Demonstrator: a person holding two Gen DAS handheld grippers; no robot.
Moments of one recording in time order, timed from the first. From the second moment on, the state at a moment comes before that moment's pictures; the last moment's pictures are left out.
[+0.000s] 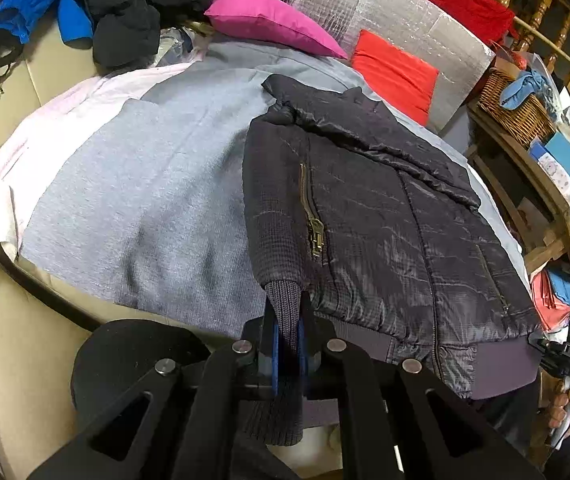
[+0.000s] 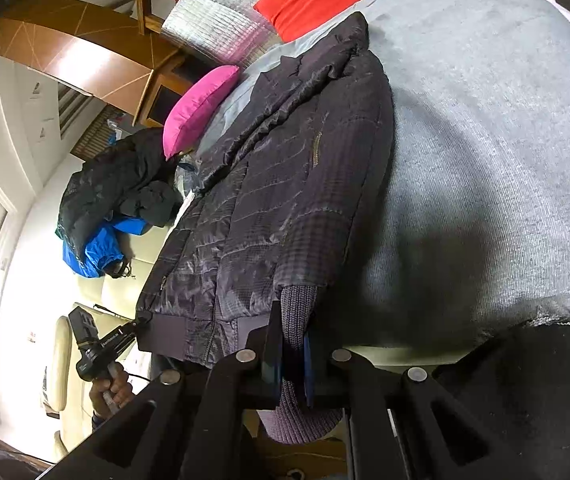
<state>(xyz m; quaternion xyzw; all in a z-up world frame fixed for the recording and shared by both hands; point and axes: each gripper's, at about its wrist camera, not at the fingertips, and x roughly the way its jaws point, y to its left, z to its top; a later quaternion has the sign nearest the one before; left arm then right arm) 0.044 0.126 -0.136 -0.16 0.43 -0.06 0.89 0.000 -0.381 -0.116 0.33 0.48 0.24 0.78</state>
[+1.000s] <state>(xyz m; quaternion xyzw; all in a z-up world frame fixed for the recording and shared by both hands) 0.043 0.131 -0.136 -0.16 0.43 -0.07 0.89 -0.001 -0.384 -0.124 0.33 0.48 0.24 0.78</state>
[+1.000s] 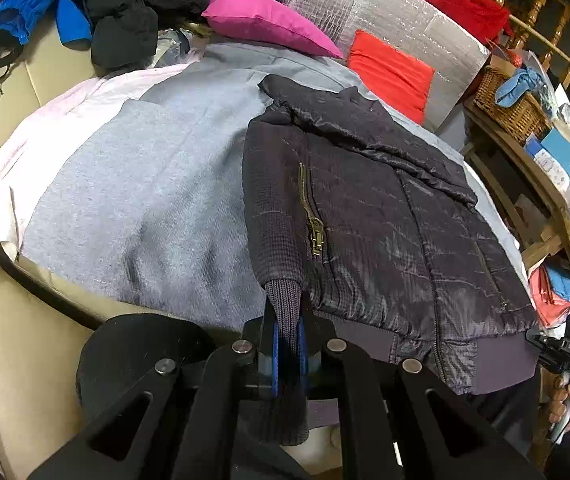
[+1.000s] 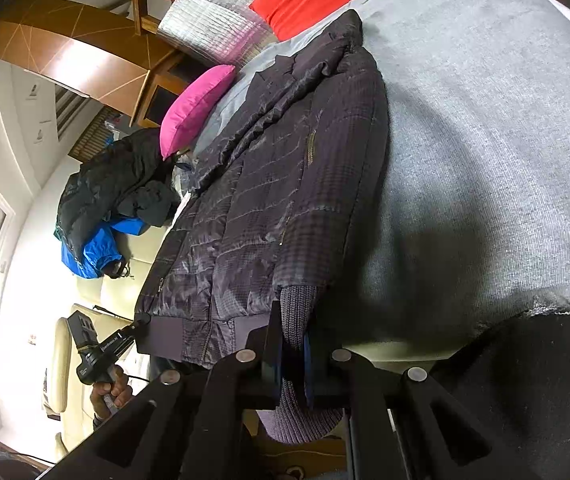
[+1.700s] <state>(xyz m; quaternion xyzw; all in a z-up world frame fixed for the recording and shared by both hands) 0.083 0.147 -0.081 -0.23 0.38 -0.12 0.89 0.026 -0.393 -0.085 0.40 0.41 0.31 0.76</state>
